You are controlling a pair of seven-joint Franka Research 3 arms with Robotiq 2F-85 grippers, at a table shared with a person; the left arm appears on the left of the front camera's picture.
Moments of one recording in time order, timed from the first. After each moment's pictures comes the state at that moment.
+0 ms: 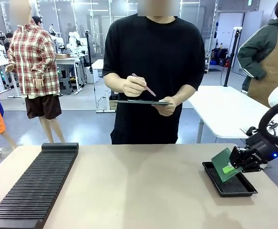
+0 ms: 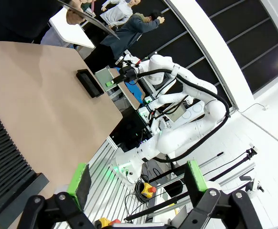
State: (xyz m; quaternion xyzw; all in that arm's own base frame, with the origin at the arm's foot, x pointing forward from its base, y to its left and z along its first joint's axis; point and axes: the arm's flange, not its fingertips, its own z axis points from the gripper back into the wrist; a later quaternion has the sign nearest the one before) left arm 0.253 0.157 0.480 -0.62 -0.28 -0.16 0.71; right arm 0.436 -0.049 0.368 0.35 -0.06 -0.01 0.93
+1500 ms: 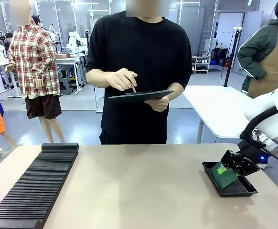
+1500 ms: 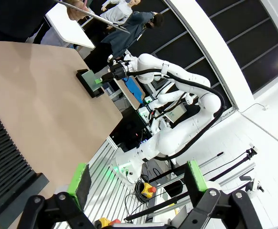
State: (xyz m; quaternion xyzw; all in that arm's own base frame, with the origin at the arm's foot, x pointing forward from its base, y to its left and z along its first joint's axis) left arm 0.253 0.157 0.480 -0.62 -0.28 -0.16 0.71; right arm 0.477 -0.047 0.332 0.25 -0.09 -0.03 0.96
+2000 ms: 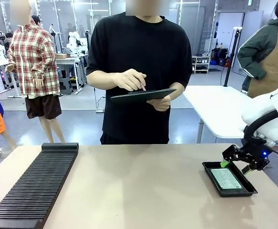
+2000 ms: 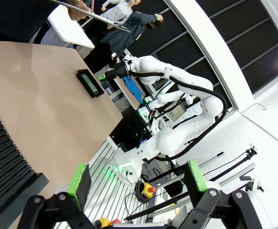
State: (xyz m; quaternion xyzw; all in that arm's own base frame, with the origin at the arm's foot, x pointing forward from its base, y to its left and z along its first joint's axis) left arm 0.253 0.157 0.480 -0.62 -0.28 -0.16 0.71; right arm 0.472 -0.049 0.354 0.17 -0.12 -0.05 0.98
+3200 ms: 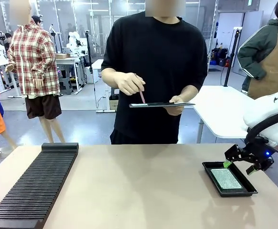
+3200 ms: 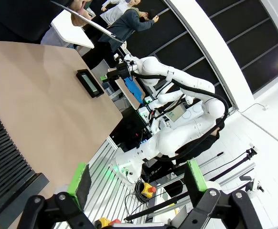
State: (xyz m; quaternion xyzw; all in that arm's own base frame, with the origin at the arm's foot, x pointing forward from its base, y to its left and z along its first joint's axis) left arm 0.253 0.157 0.480 -0.62 -0.28 -0.16 0.71; right arm 0.463 -0.048 0.360 0.16 -0.12 -0.07 0.98
